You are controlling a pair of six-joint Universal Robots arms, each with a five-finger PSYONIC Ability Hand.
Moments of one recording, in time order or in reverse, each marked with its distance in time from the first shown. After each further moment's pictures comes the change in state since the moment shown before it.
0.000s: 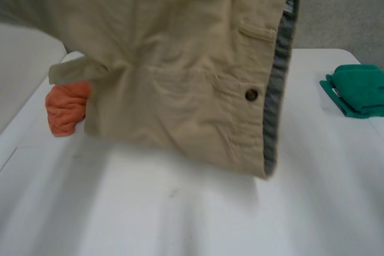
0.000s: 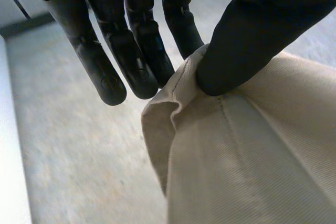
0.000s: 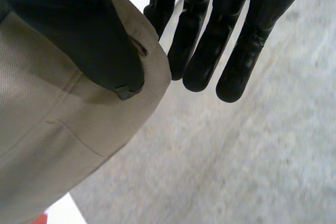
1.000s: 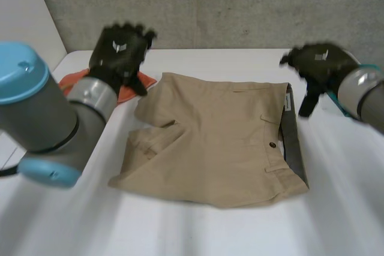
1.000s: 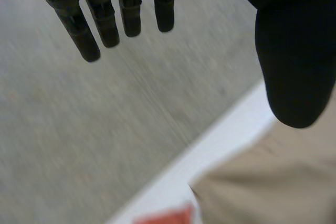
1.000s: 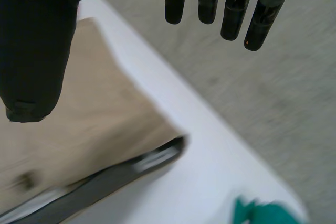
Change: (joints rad) left arm -0.004 -0.479 -0.272 0.114 0.067 0.125; right arm 0.009 0.234 0.398 0.024 0.357 -0.455; left_hand -0.861 -0.929 -0.928 -0.935 -0.887; right_hand -0.775 -0.955 -0.968 -0.956 -0.909
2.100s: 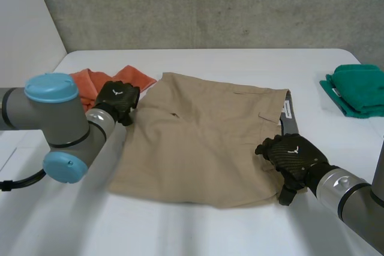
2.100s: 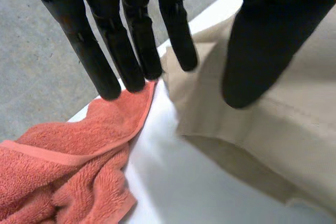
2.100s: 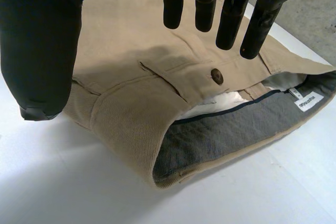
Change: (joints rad) left arm 0.140 -0.376 0.149 -0.086 0.058 0.069; right arm -0.006 -0.058 0.635 -0.323 -0.137 -0.044; left_hand 0.485 0.518 0.535 0.529 0.533; right_hand 0.055 0.081 0.098 0.081 0.080
